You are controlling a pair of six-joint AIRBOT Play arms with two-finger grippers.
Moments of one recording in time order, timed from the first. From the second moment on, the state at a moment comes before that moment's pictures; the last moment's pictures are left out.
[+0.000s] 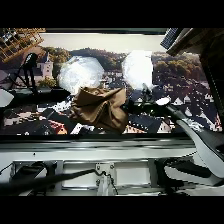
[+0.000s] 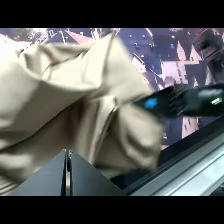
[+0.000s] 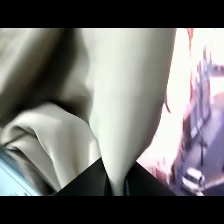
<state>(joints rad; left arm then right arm) -0.11 -0.90 0.94 0.91 -1.03 -1.32 0.15 -1.32 0.72 -0.36 0.80 1.16</state>
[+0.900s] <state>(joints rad) -0.11 -0.92 0.94 0.91 -1.01 -1.32 -0.51 -1.18 1.26 -1.01 1.00 1.60</state>
